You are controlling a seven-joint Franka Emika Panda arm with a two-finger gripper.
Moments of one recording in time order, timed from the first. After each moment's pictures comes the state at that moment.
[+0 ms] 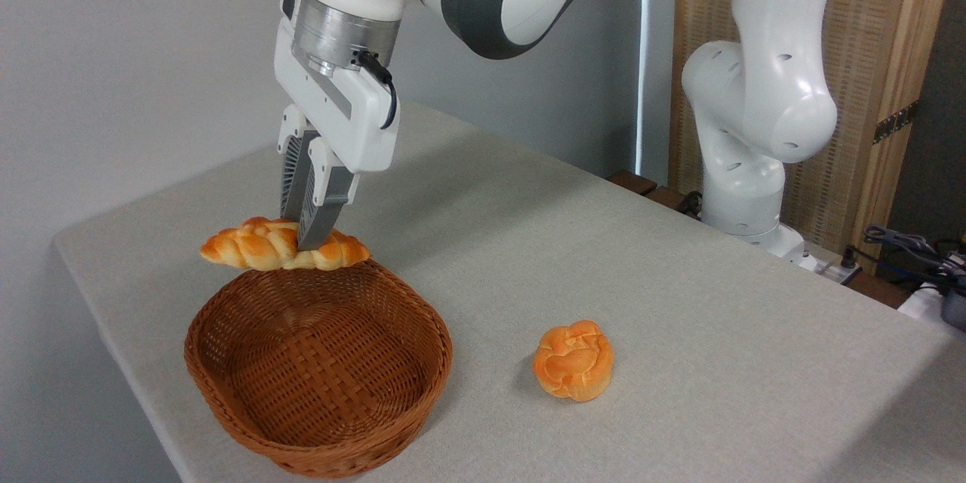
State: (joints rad) arm -0.39 -0.15 0.22 -2.06 -0.17 2.33 0.79
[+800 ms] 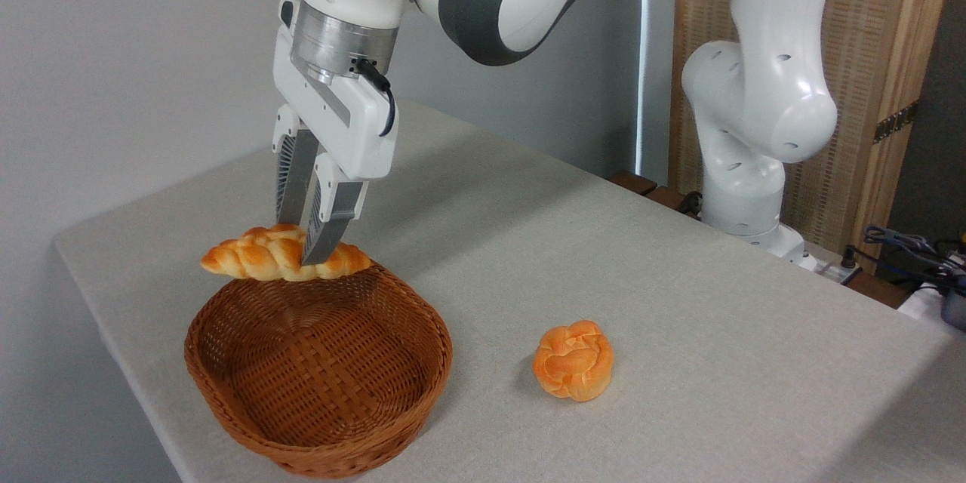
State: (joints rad) arm -0.39 -0.14 0.22 -2.06 -0.17 2.34 0.79
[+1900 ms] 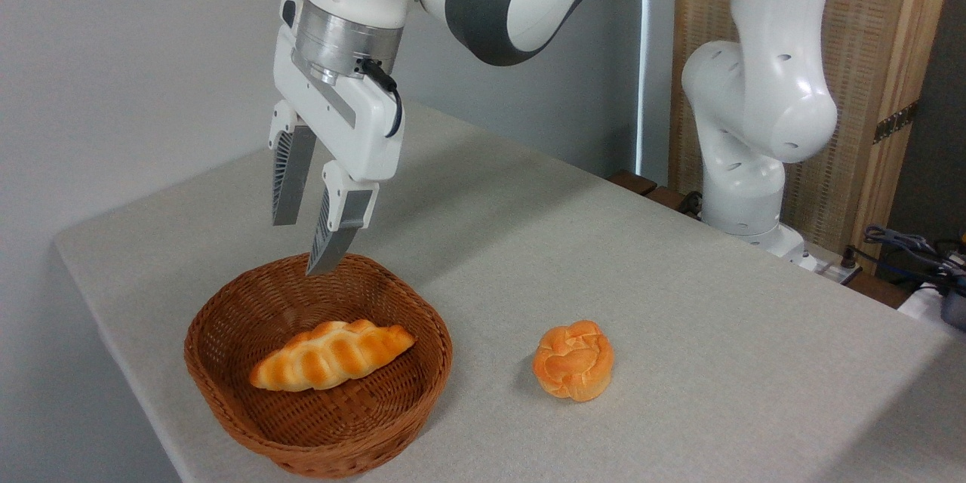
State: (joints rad) arm -0.39 -0.15 0.24 -2.06 -0.17 2.34 0.79
